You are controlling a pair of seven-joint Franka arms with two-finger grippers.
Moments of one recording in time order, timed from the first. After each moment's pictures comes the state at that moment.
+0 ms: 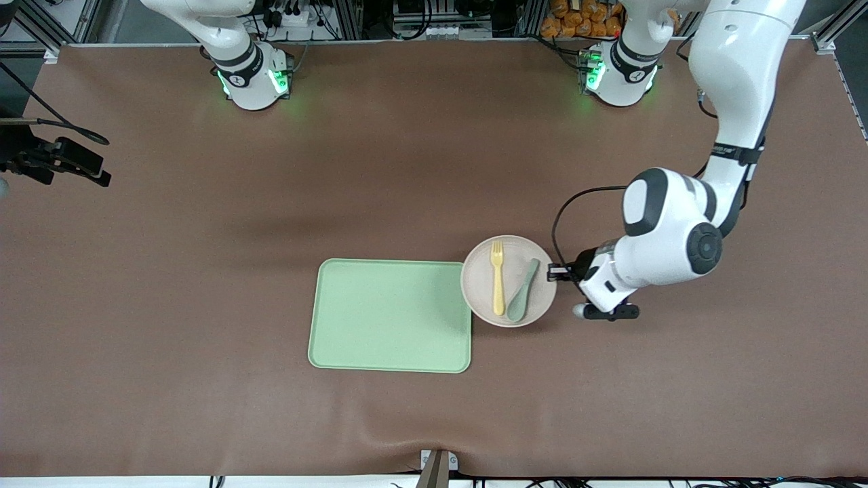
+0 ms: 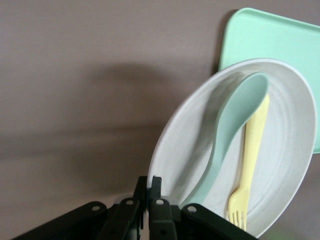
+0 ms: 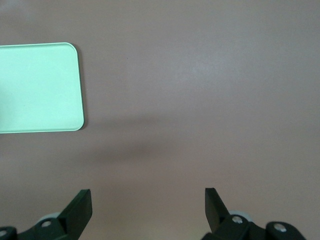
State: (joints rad) left arm -0.14 0.56 -0.24 -1.62 -0.35 2.13 -0.18; right arm -0.07 -0.02 0.03 -1.58 0.04 1.53 0.03
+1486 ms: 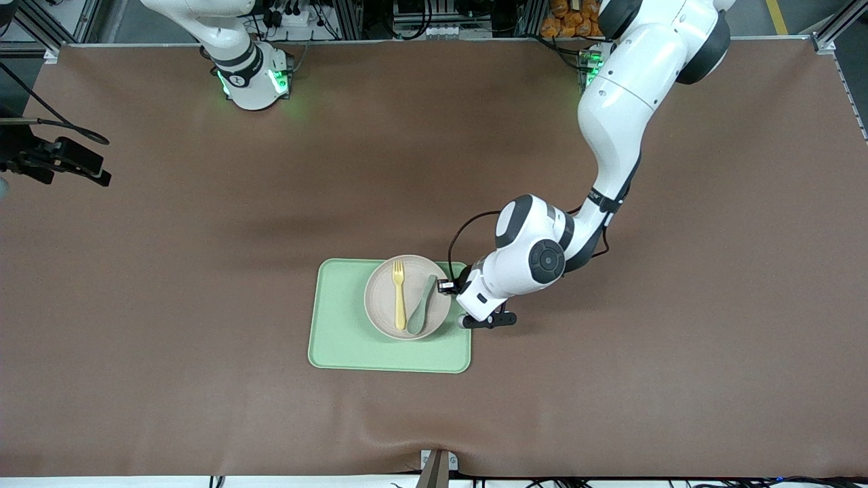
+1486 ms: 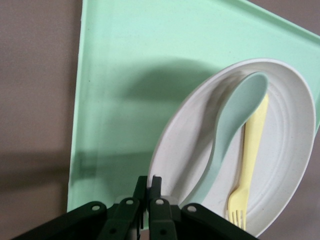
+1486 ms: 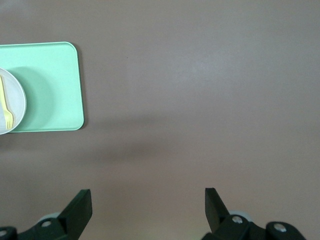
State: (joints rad) left arm -0.42 0.93 -0.24 -1.28 -0.35 2.35 -0.44; right arm -0.07 -0.02 0.03 -1.58 0.04 1.53 0.03
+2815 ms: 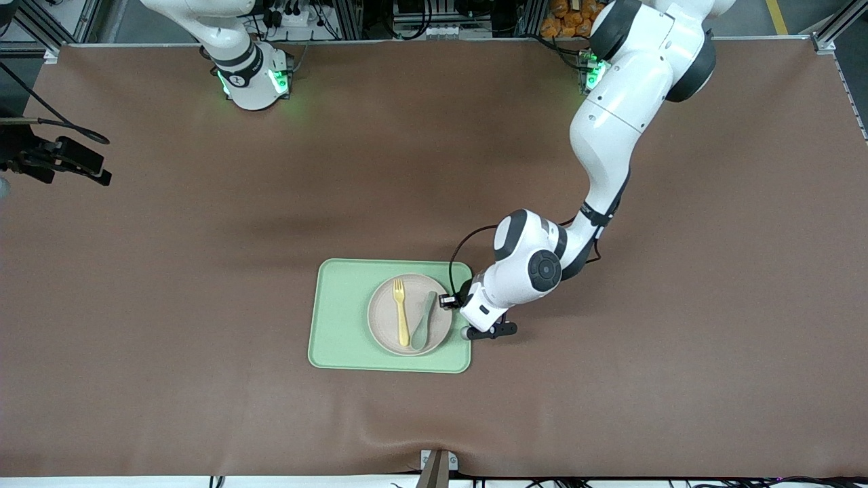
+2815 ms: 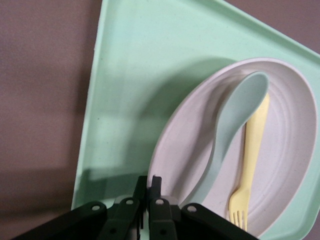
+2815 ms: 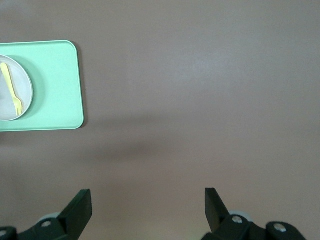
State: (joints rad) left arm -0.42 1.03 -0.24 -1.23 -0.35 2.45 -0.44; right arm -0.07 -0.02 0.03 -1.58 0.04 1.53 0.03
